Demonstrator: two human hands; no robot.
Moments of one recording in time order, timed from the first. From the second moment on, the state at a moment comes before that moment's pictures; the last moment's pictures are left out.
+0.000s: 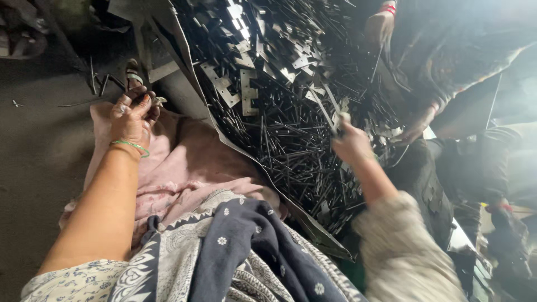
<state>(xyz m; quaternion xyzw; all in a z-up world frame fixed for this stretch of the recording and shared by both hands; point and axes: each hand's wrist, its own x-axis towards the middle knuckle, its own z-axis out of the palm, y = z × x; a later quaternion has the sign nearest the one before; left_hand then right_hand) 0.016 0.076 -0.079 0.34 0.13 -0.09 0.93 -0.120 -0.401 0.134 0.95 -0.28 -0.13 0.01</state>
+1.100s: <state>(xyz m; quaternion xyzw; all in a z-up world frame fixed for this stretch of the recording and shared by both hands) 0.007 0.087 -0.078 0.40 0.08 -0.13 0.90 -0.114 -0.402 0.046 0.93 -0.28 -0.22 0.08</state>
